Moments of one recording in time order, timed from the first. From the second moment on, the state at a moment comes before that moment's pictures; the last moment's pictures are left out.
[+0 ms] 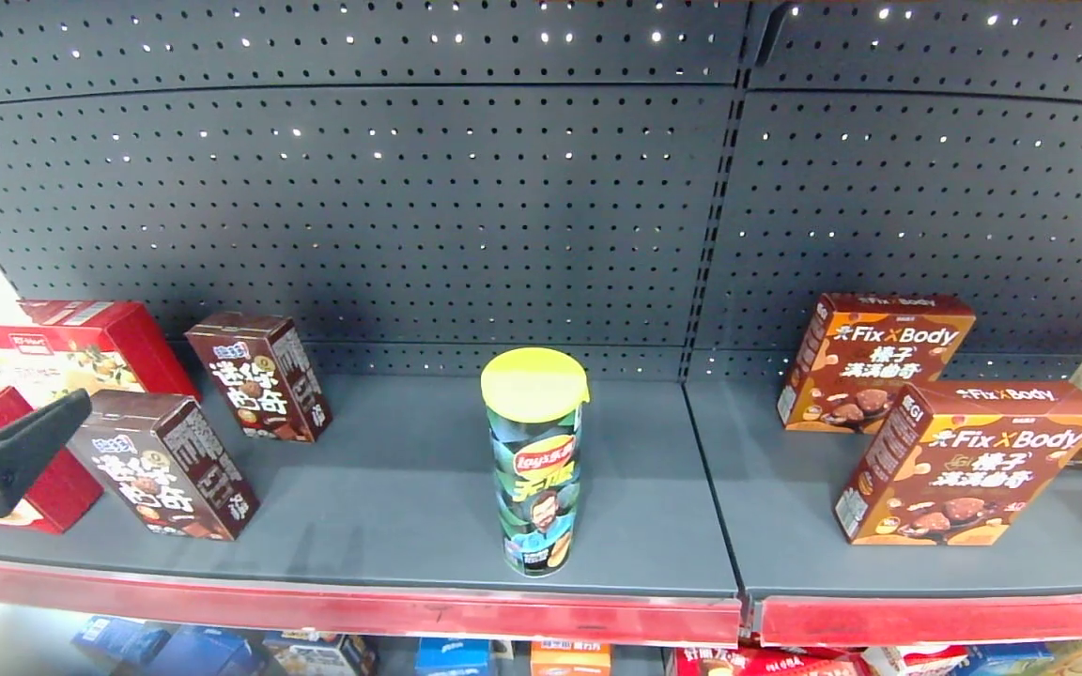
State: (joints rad) left arm -0.22 0.85 -0.53 -0.30 0.30 0.00; right arm -0.16 0.22 -0.55 0.14 -0.35 -0.20
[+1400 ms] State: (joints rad) left arm -0.23 0.93 -0.49 -0.36 0.46 0.01; right arm 0.59 1.04 -0.71 -0.24 -0.06 0.11
